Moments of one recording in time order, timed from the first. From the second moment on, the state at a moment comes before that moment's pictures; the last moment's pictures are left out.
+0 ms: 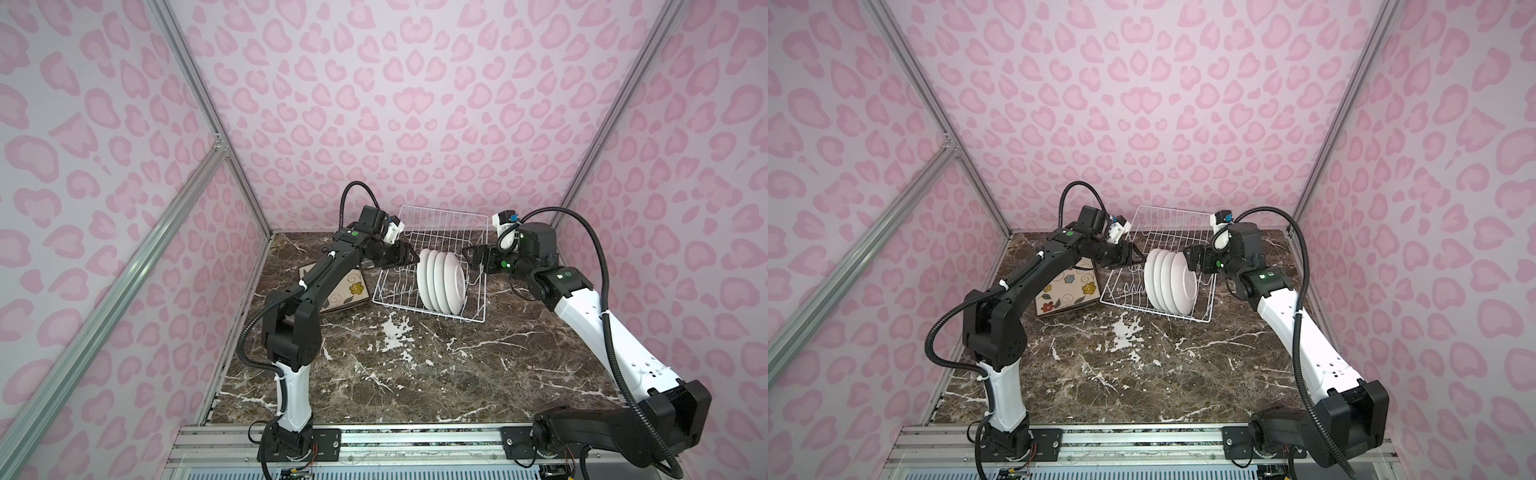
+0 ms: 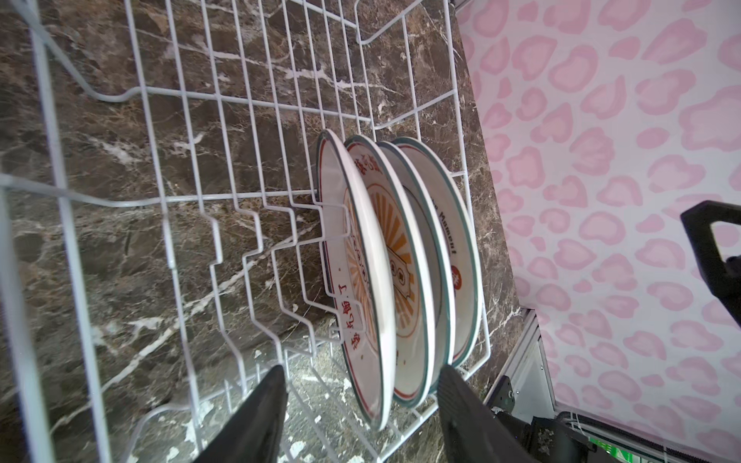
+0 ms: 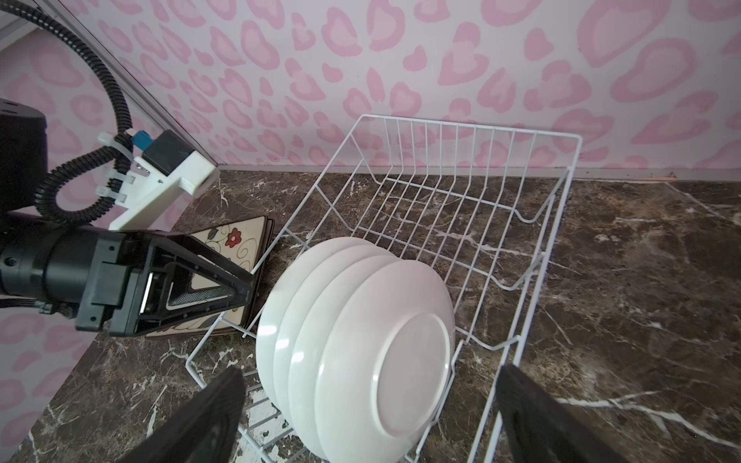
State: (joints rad) left arm -0.44 2.01 1.85 -0.74 0.58 -0.39; right arm 0.29 1.32 1.25 -0.43 -0.18 0.25
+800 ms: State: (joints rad) left arm -0.51 2.16 1.92 -0.70 0.58 -0.50; right arm 0.27 1.33 1.24 -0.43 -0.17 0.24
